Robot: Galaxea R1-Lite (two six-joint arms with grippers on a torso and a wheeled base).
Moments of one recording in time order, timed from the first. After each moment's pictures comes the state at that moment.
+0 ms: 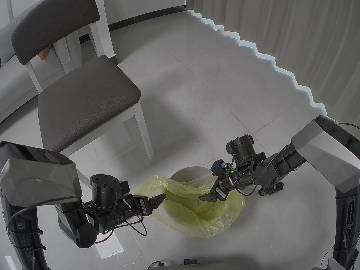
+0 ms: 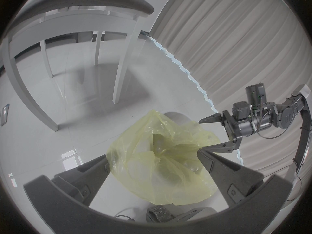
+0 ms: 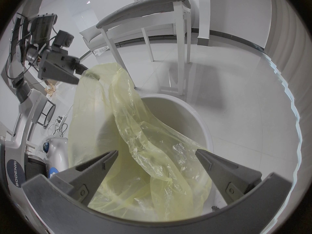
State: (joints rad) left arm -0.48 2.18 -0.41 -1.30 -0.09 -0.43; right arm 0.49 2.33 -1.25 -0.25 0.25 -0.48
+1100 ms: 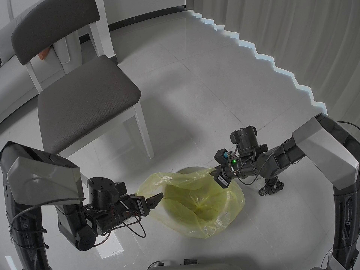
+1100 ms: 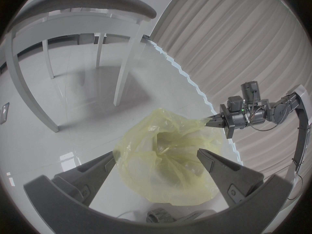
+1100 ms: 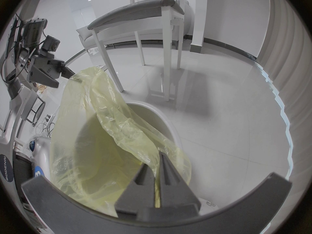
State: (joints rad) left arm -0.46 2.22 -0.37 -1.42 -0.09 -0.43; right arm 0.44 2.36 -1.35 -0.27 0.22 -0.54
